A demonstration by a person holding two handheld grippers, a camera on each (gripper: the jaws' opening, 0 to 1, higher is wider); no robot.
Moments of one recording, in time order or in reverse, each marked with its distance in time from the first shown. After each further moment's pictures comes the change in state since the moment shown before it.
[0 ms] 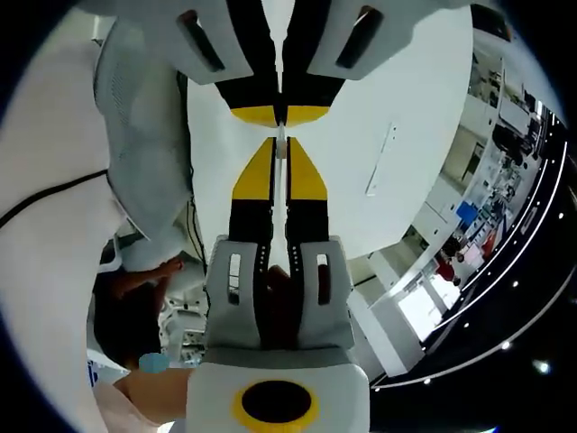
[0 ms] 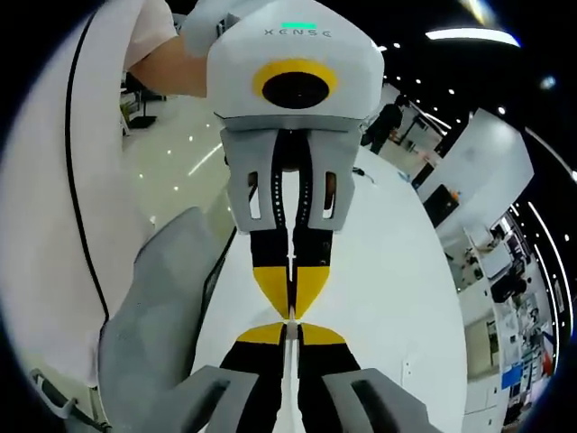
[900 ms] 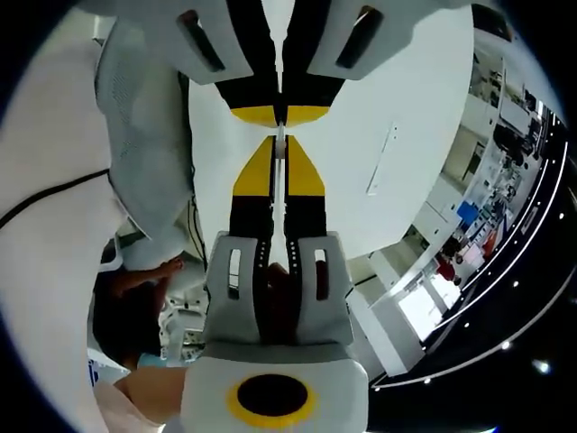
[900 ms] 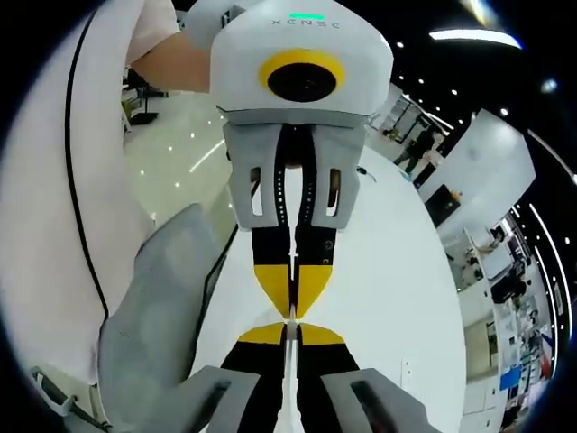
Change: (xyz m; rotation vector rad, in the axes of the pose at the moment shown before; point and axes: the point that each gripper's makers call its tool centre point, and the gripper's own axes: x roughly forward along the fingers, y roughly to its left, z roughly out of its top) left arm 0.000 -0.003 0.000 -0.002 -0.005 -0.004; right arm 0.002 0.004 -0.001 -0.015 0.014 0.004
